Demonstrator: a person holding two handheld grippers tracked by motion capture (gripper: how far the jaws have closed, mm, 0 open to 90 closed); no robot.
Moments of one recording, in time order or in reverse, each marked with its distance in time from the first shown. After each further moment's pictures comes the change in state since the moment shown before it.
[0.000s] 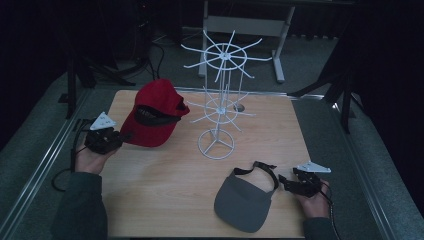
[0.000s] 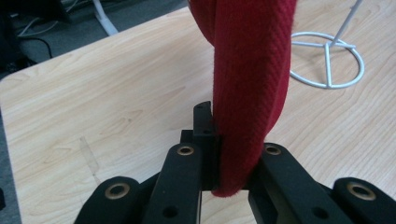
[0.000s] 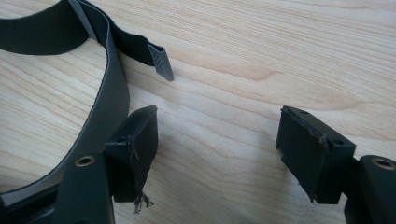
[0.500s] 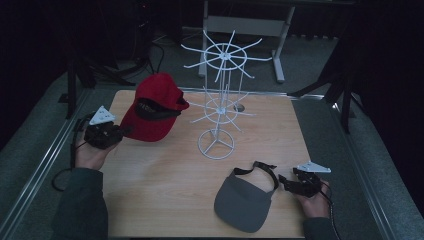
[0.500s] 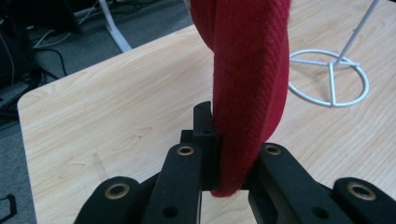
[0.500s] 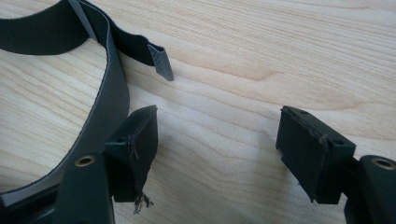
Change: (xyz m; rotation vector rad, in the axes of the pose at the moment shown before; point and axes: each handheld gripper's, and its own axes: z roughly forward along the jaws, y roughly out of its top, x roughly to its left) left arm 0.000 0.016 -0.005 -0.032 0.034 0.004; right arm 0.000 0.000 0.000 0.000 0.000 0.000
